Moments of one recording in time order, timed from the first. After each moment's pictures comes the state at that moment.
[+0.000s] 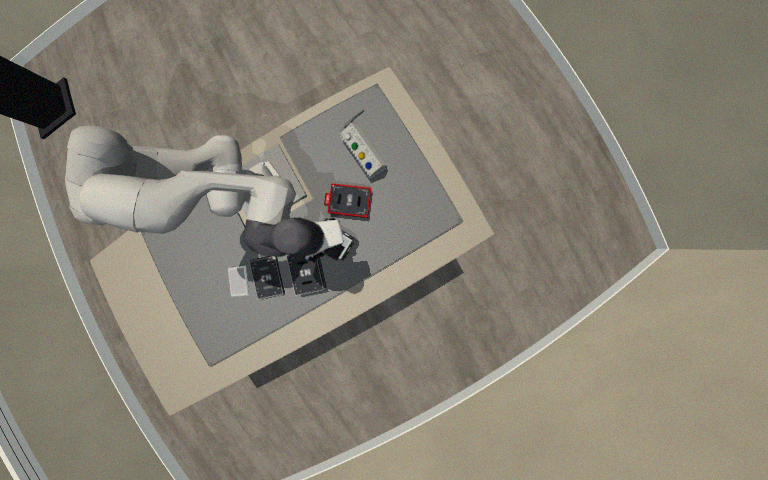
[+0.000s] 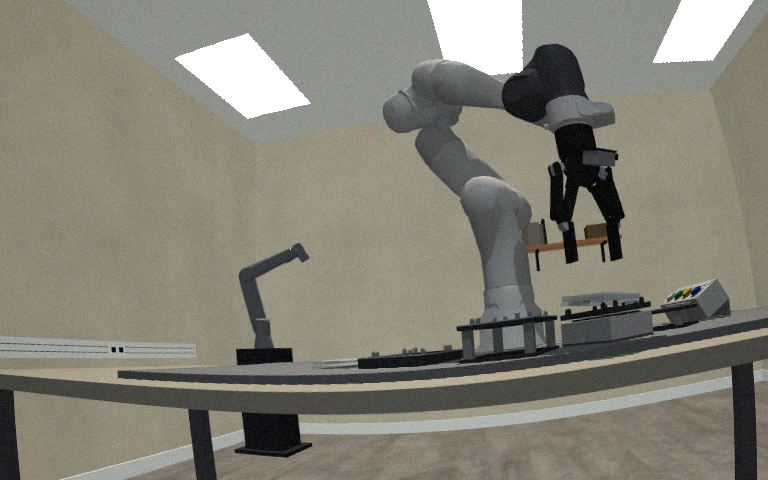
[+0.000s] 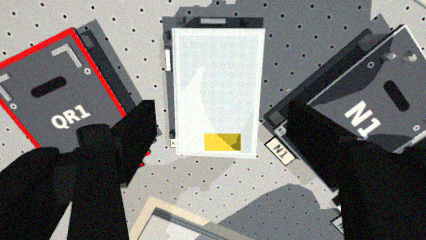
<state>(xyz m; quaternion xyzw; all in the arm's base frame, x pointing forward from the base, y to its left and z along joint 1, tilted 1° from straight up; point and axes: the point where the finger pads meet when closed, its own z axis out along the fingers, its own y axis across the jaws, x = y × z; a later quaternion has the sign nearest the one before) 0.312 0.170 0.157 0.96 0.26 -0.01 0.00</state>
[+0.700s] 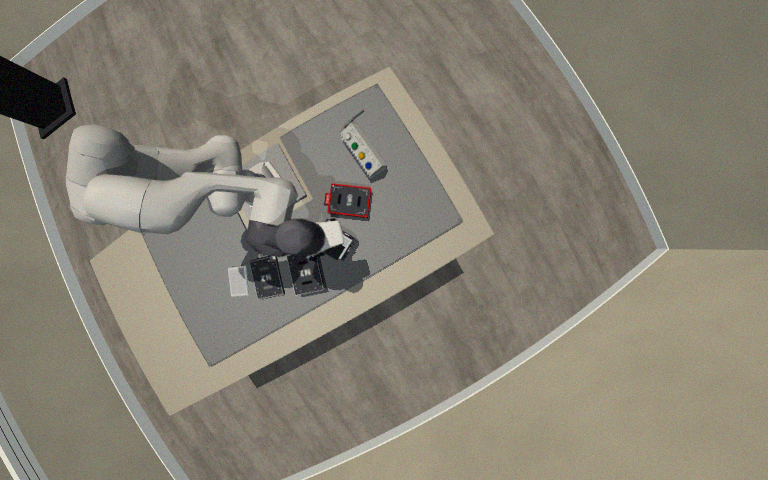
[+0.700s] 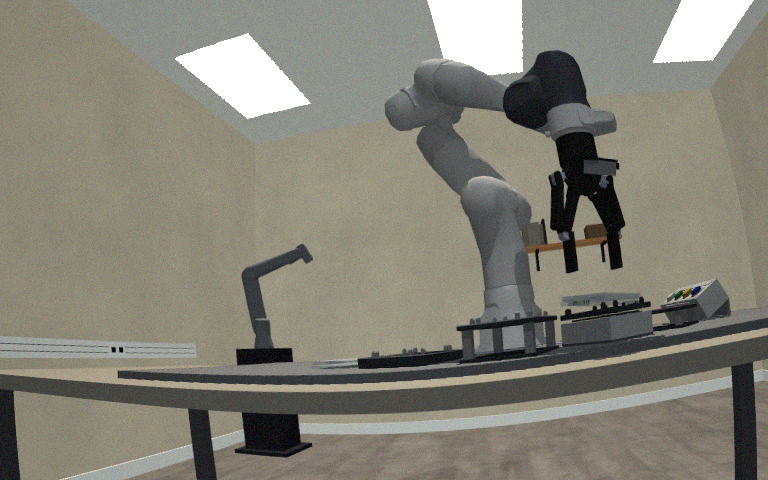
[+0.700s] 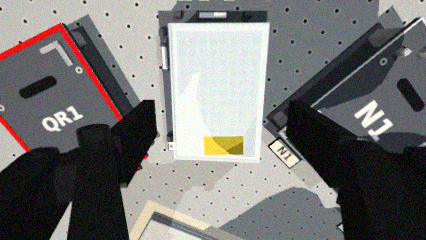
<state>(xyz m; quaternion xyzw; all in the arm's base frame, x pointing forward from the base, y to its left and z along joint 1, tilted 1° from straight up) 0.310 0.169 0.141 0.97 0.26 -0.01 0.00</state>
